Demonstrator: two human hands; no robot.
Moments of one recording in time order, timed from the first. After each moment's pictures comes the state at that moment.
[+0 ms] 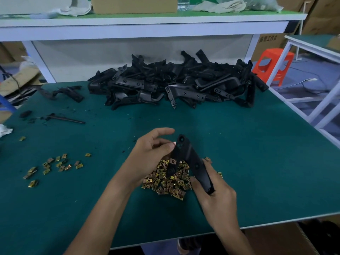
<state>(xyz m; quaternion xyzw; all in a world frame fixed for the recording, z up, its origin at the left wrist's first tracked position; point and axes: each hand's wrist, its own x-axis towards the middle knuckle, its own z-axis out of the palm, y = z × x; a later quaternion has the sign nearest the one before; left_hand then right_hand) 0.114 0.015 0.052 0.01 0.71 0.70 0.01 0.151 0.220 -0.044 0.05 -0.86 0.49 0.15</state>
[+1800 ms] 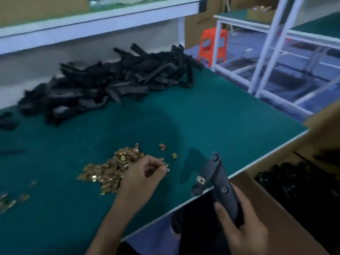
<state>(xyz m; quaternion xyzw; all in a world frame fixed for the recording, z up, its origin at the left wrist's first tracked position) 0.159 0.110 0.022 0.02 0.84 0.53 0.07 0.295 0.313 -0.038 -0.21 -0.82 0.49 0.19</state>
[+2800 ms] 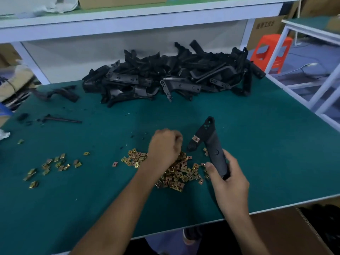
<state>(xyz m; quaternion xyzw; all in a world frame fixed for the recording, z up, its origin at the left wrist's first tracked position) 0.066 0.057 0.013 0.03 0.97 0.24 -0.09 0.146 0.241 -0.046 -0.05 -0.78 0.61 0.15</state>
